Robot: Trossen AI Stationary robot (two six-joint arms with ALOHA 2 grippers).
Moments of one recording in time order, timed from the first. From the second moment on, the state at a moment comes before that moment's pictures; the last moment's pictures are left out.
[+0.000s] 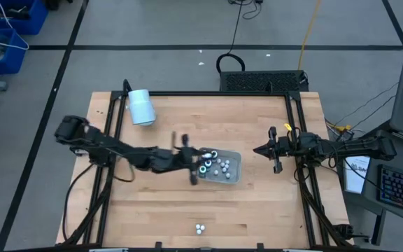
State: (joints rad) left arm -0.26 1.57 0.86 0.63 -0.48 0.10; right arm -0.01 0.32 0.01 0.30 -0.05 0.05
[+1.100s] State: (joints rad) left arm -0.14 2.05 1.32 0.28 -0.20 -0.12; right arm -0.01 0.32 0.01 0.26 -0.05 0.13
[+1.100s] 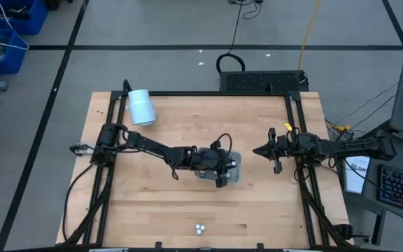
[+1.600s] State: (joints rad) left arm -0.17 2.05 1.35 0.22 -0.13 -0.05; right arm -0.01 0.32 0.01 0.27 -0.05 0.12
